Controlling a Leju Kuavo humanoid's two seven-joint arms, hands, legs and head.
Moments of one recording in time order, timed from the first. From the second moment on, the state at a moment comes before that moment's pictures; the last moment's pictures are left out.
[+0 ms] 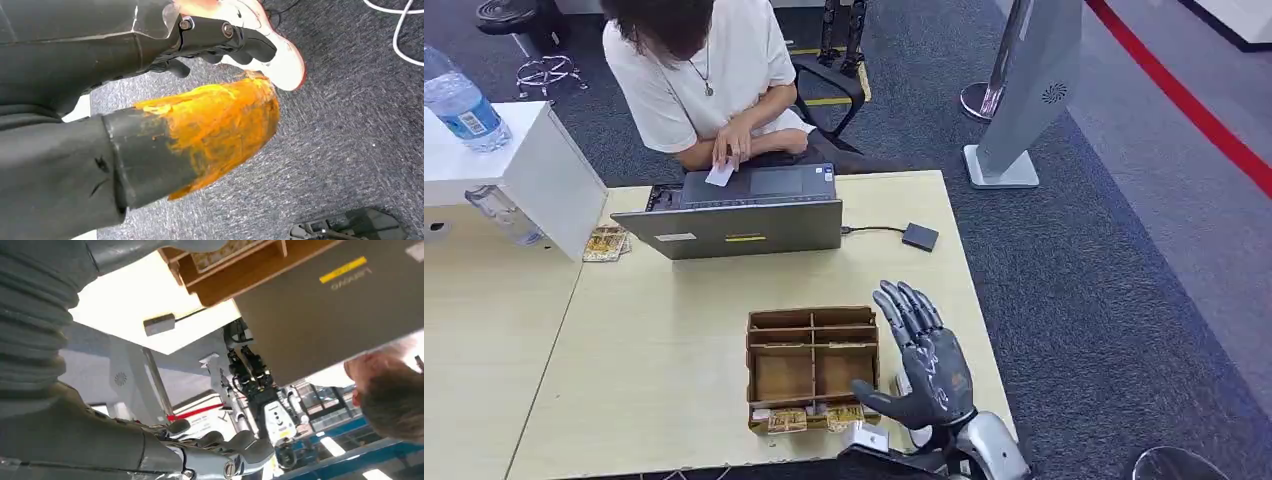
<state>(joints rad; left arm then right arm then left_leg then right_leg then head) -0.05 -0.23 0.63 -0.22 -1.29 0.29 0.00 0.06 -0.02 0.45 -1.56 1.11 -0.65 -0.32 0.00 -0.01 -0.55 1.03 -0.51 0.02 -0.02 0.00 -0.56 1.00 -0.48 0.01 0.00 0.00</state>
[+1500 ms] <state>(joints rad) -0.05 -0.23 0.63 -0.22 -1.32 0.27 -0.01 -0.12 -0.03 0.58 -1.31 1.29 -0.66 -0.14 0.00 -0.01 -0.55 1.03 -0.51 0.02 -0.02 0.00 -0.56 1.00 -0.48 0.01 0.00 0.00</state>
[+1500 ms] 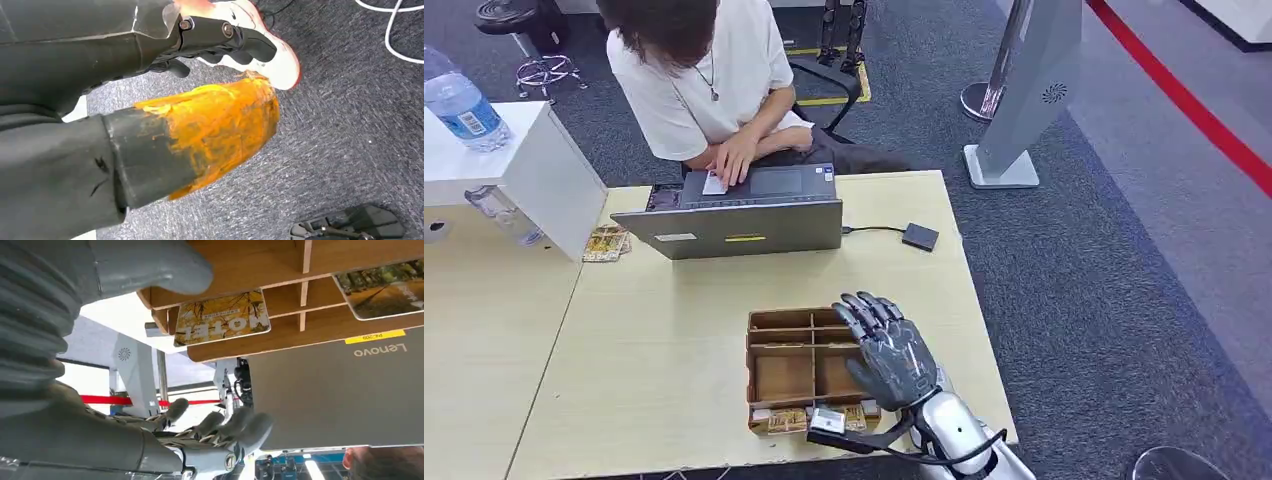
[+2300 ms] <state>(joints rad) -0.05 -0.23 0.63 -0.22 -1.32 0.27 -0.01 -0.12 -0.03 0.58 -1.31 1.29 -0.66 -0.13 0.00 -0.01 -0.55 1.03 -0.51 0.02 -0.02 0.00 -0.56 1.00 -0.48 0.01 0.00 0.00</state>
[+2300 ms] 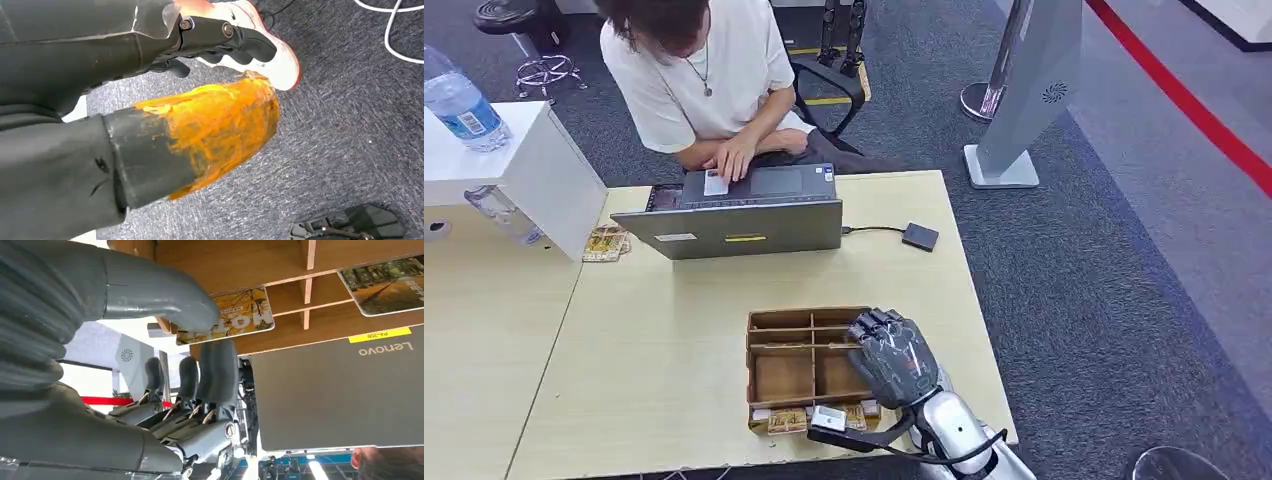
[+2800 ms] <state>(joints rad) -0.05 -0.23 0.63 -0.22 -1.32 0.27 -0.01 -0.12 -0.04 0.58 -1.30 1.30 -0.66 -0.13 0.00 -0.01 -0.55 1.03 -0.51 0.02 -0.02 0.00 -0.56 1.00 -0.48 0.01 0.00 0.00</state>
